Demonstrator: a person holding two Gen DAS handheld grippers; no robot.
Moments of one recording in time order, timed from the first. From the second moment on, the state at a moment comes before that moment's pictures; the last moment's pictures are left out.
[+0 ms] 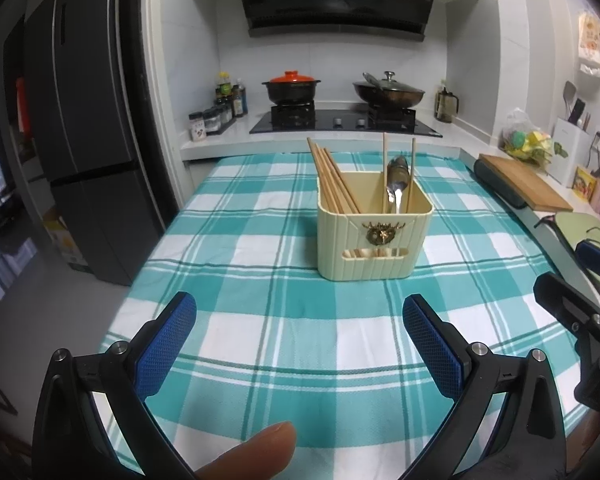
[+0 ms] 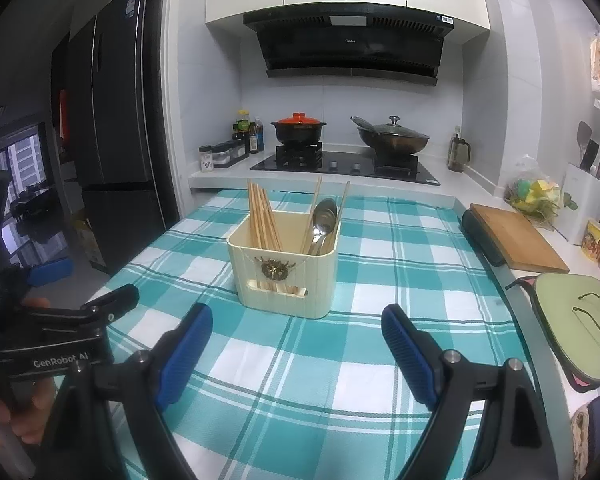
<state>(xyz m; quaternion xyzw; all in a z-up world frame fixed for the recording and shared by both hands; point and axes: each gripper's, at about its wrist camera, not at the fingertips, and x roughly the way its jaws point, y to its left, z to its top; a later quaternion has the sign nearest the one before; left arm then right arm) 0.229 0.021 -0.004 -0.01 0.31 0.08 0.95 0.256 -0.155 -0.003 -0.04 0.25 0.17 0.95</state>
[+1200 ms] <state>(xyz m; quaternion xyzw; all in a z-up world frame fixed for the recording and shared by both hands) 0.222 0.018 -0.002 -0.01 0.32 0.08 0.95 0.242 -0.144 0.008 -0.05 0.25 0.17 0.95</state>
